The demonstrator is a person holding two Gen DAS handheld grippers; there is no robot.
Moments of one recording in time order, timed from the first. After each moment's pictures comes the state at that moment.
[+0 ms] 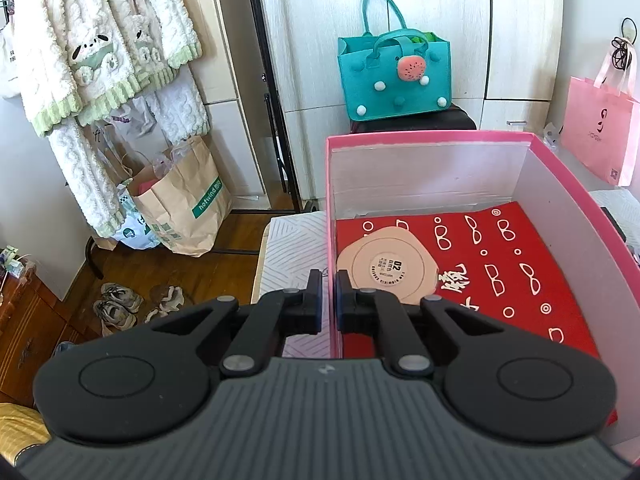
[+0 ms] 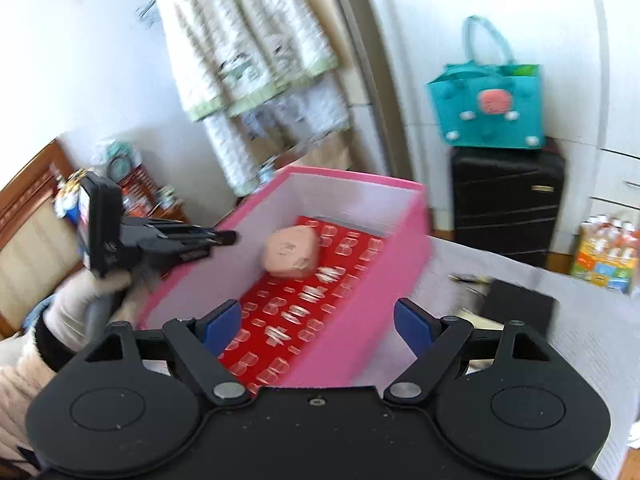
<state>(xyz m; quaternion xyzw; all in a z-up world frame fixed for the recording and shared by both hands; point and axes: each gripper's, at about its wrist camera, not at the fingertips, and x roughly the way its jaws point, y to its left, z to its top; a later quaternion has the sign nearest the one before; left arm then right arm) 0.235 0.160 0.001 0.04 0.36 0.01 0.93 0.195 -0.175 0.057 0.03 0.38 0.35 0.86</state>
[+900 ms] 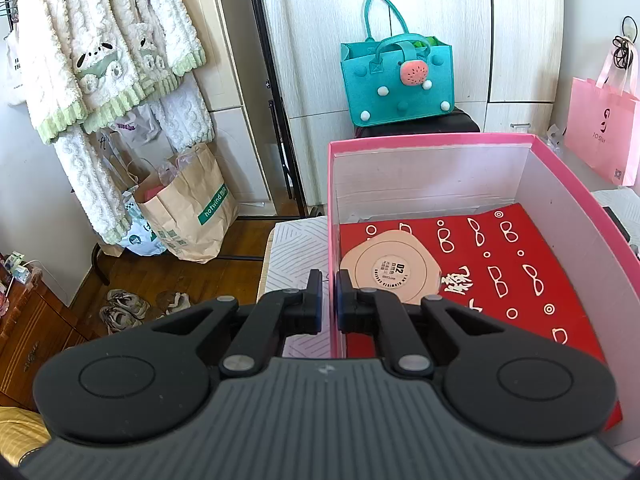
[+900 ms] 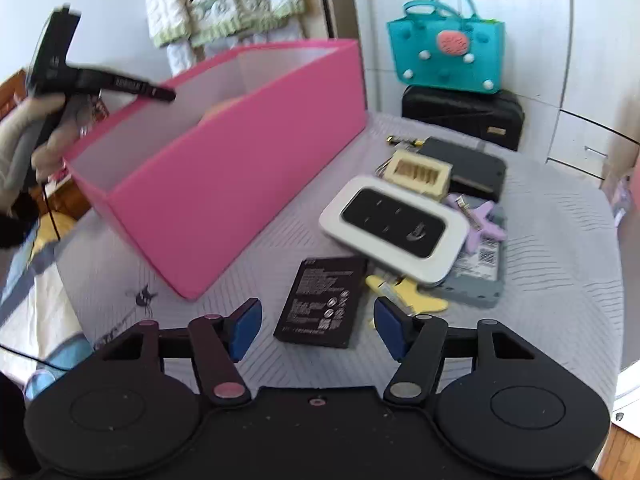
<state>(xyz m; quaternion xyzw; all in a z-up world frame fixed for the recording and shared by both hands) 0.231 0.159 0.001 0.05 0.35 0.02 0.94 0.142 -0.207 -0.054 -0.05 0.41 0.31 0.86</state>
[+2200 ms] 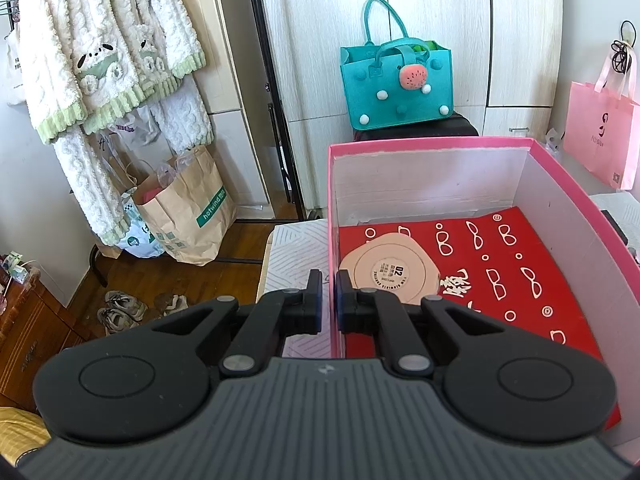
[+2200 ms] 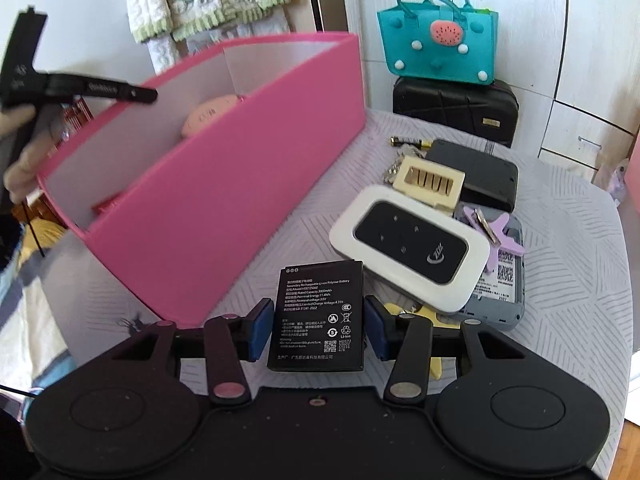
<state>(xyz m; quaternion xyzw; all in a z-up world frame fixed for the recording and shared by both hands) 0.231 0.158 0.001 0.05 0.35 0.02 0.94 0.159 -0.182 -0.044 -0.04 0.43 0.28 0.86</state>
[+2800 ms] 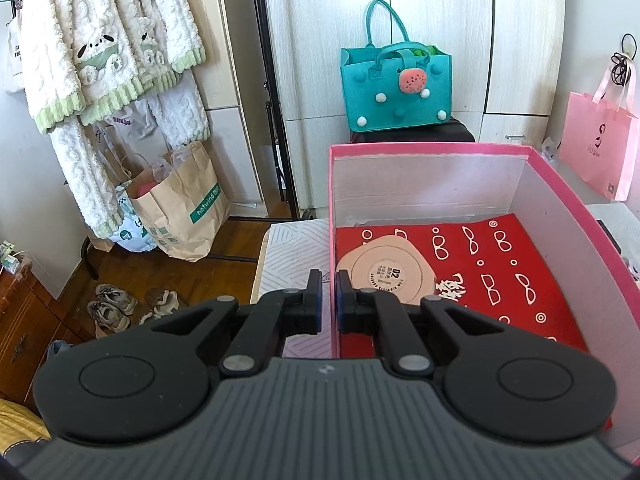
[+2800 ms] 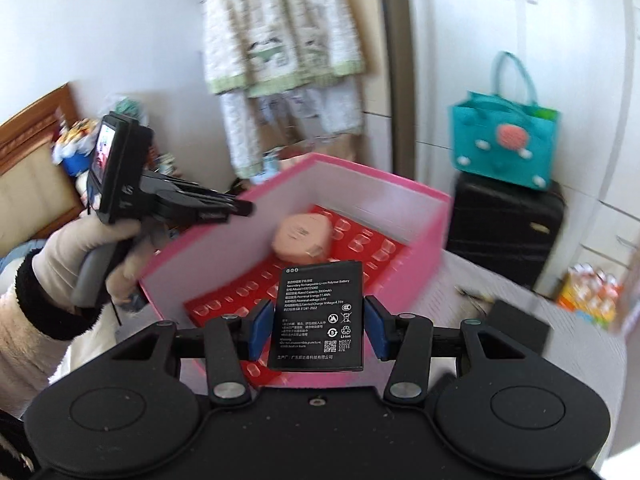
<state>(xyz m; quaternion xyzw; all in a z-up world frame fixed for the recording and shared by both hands) 0.230 0.162 0.000 0.03 0.34 0.01 0.94 0.177 -0.125 0.064 -0.07 0.35 0.38 0.86</state>
